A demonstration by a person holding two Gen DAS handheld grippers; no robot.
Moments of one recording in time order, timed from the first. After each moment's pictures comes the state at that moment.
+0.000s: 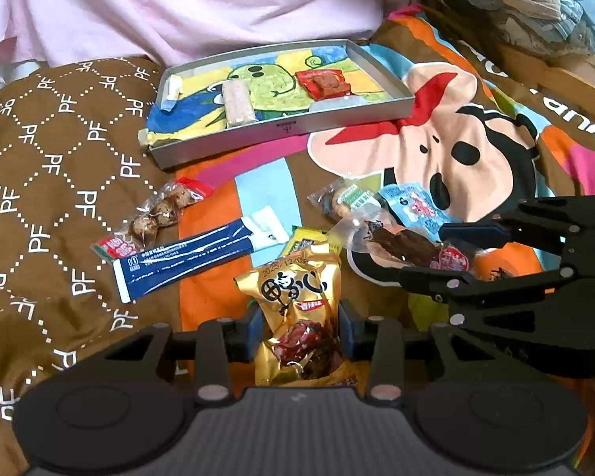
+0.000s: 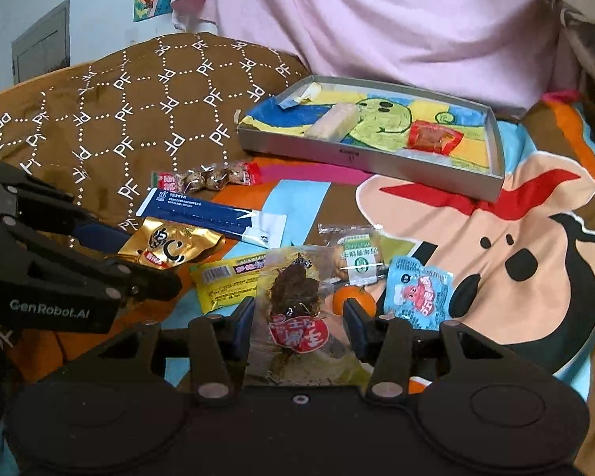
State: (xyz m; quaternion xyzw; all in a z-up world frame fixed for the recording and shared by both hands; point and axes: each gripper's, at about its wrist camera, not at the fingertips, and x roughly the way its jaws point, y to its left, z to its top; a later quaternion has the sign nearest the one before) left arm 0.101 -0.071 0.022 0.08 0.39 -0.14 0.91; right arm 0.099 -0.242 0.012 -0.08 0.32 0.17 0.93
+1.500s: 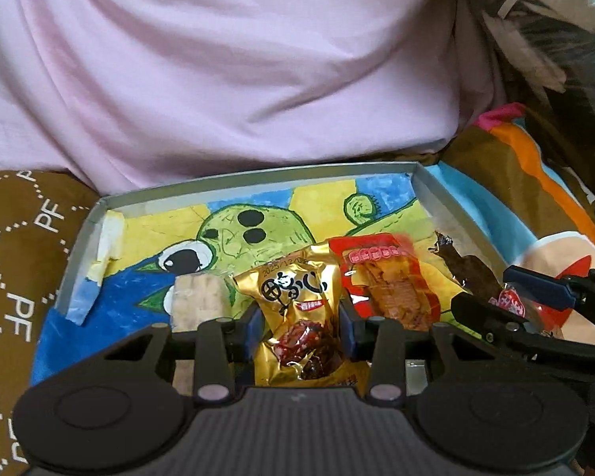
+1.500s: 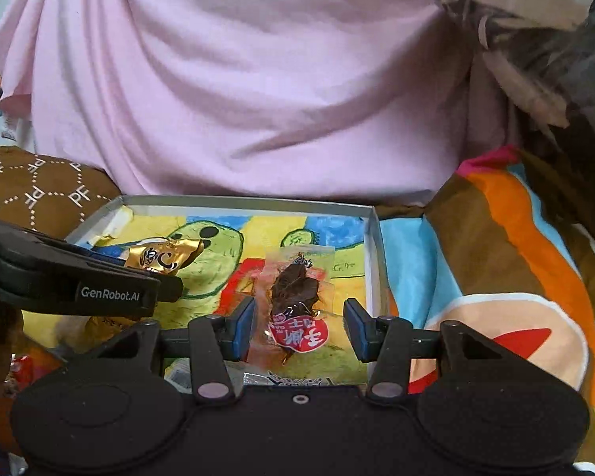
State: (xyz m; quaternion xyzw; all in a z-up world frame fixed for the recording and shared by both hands) left arm 0.386 -0.142 0.024 0.03 0.29 -0.13 0.95; right arm 0.339 -0.322 0.028 -0.03 0.20 0.03 0.98
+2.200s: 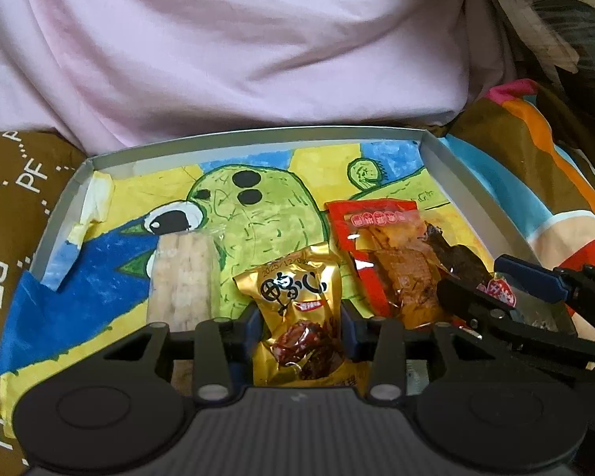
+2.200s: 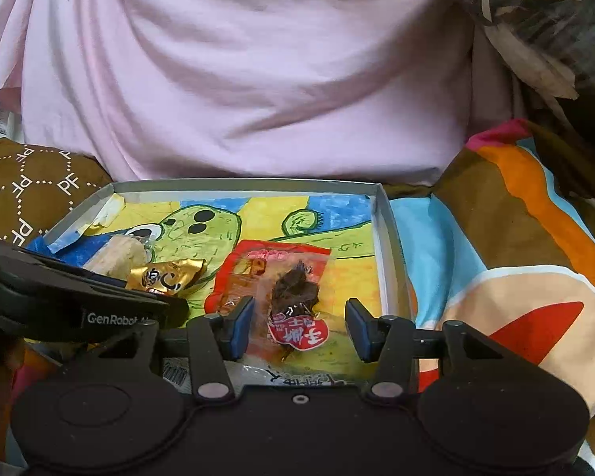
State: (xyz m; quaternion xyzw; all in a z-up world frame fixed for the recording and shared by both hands) left arm 0.394 -0.144 0.004 0.02 0.32 -0.13 0.94; right arm 0.350 -0.317 0.008 -0.02 0.20 0.02 0.98
